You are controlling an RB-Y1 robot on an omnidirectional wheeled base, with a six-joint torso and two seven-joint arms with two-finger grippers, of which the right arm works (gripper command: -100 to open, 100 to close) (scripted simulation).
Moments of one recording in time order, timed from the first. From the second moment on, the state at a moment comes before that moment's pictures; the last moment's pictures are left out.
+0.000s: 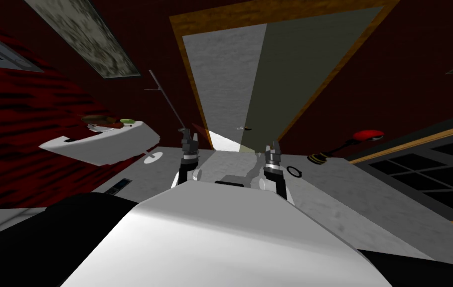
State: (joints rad) arm 0.46 -0.02 0.01 -2.11 -0.05 -0.40 0.13
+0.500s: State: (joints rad) arm 0.44 -0.05 0.01 -2.00 -0.06 -0.45 0.10
